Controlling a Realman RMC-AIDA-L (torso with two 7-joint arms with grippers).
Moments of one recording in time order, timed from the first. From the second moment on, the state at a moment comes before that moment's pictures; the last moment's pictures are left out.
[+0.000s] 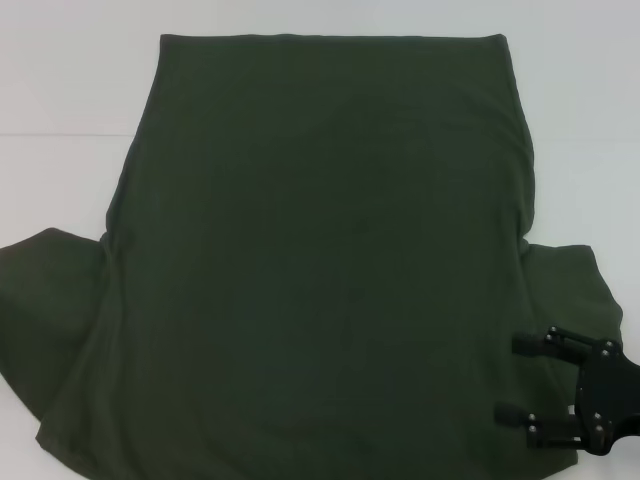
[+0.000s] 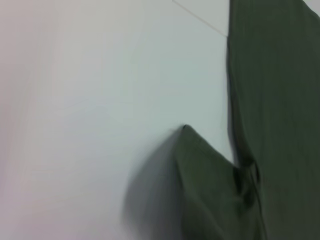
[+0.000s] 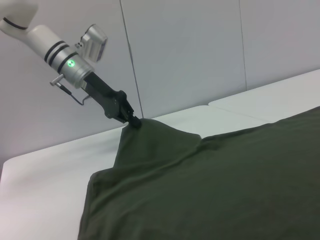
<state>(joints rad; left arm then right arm) -0.53 -1.85 0.40 0.78 2.56 1.43 -2.48 0.41 2.09 -0.40 -0.60 -2.21 -1.74 1.06</state>
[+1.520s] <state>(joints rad) -0.65 -2.00 0.45 0.94 2.52 1.60 -2.42 0.42 2.09 -0.40 -0.56 -2.21 -1.75 1.06</state>
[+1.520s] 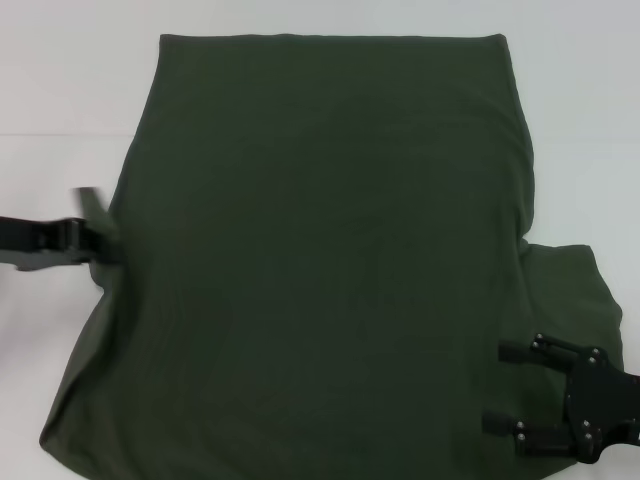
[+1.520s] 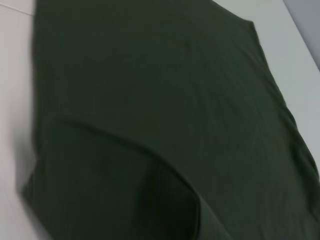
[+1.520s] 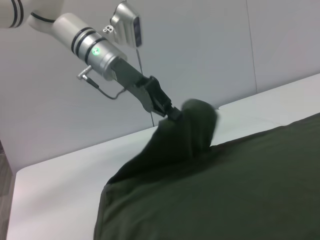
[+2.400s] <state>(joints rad) -0.62 -2.03 0.46 0.70 2.37 1.47 -2.38 0.43 2.09 -0.40 -0.56 -2.21 -1.74 1.06</state>
